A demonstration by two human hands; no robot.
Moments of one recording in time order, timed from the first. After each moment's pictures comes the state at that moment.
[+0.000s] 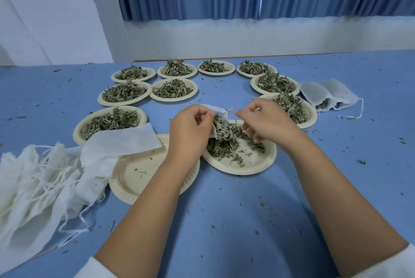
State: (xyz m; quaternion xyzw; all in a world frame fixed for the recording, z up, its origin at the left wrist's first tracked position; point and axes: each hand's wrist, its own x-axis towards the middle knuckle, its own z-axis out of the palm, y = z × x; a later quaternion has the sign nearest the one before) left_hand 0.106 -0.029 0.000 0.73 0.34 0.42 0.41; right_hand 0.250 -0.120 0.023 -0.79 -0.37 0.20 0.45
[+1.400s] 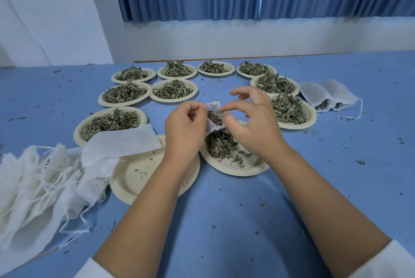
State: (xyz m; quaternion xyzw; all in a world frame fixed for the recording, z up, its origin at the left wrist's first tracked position) left_hand 0.103 -0.029 0.006 0.69 0.34 0.47 0.43; right_hand 0.222 -0.114 0.010 -0.70 -0.53 -0.10 0.46
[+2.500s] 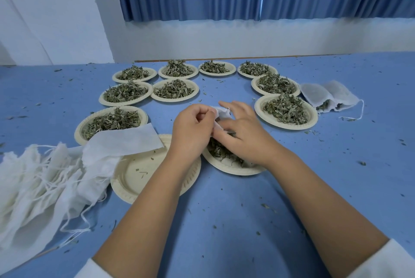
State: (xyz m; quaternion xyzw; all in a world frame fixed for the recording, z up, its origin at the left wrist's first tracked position) left_hand 0.105 -0.033 0.011 0.68 0.34 0.39 0.51; right_hand 0.221 -0.111 -0.001 -0.73 -0.61 0.02 0.29
